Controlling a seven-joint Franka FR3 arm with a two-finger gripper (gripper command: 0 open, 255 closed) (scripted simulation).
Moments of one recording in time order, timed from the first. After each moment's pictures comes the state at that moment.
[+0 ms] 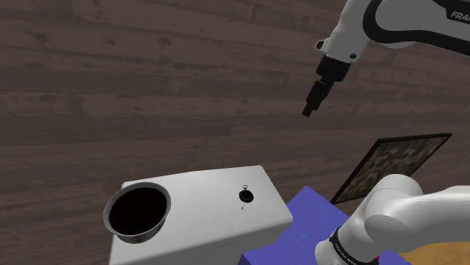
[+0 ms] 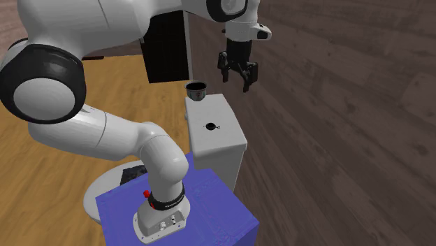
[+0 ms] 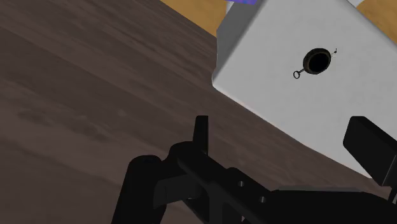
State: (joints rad) arm 0.02 -0.78 -0.05 -2.28 0.05 1.53 -0.17
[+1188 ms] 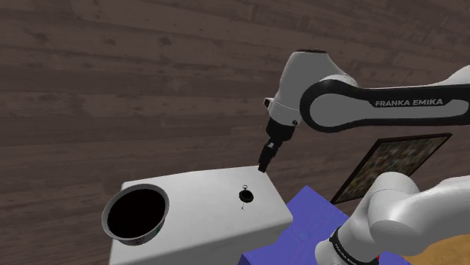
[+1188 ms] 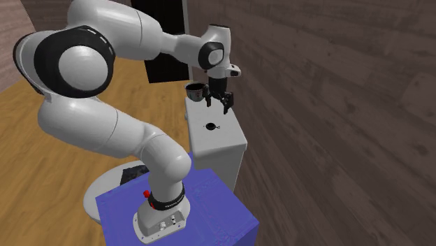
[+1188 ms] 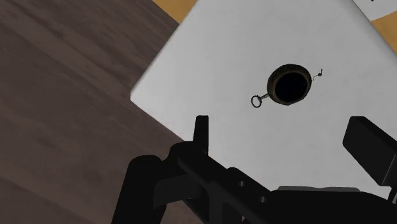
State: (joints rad) arm 0.15 -0.66 0.20 -2.61 0.16 1.96 -0.05
